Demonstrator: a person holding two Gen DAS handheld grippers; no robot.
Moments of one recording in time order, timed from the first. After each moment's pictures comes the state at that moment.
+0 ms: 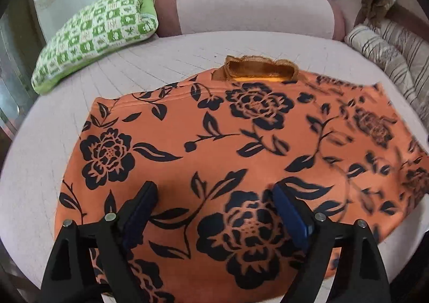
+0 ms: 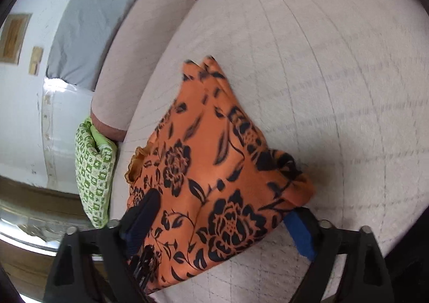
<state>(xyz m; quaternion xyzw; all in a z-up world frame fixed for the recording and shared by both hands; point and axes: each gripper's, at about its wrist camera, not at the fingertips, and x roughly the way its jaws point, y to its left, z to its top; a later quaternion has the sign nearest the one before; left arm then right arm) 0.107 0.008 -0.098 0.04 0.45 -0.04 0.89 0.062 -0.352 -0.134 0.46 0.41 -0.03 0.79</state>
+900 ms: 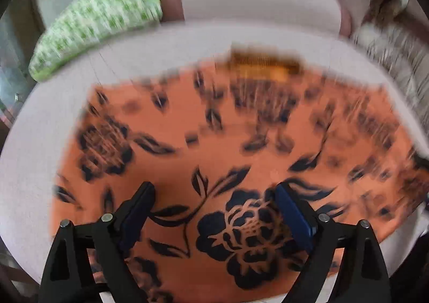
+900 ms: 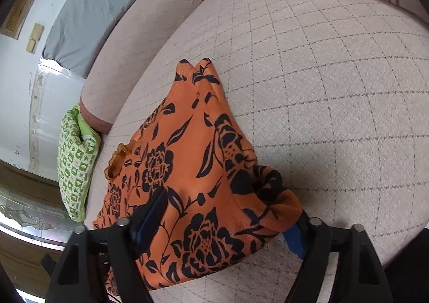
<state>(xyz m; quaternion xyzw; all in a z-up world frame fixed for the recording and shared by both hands) 0.117 0.009 -0.114 0.05 0.47 -0.03 0.88 0.074 -0.352 -0.151 0.40 0.44 -0.05 0.80</state>
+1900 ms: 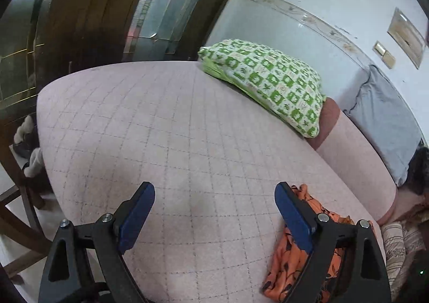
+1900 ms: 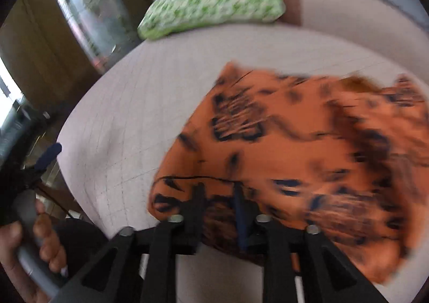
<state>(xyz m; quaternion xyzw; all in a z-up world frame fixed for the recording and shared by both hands) -0.016 0.288 -0.054 -0.30 0.26 0.20 0.90 0.083 0.010 -0.104 -0.02 0.43 0.22 0.87</state>
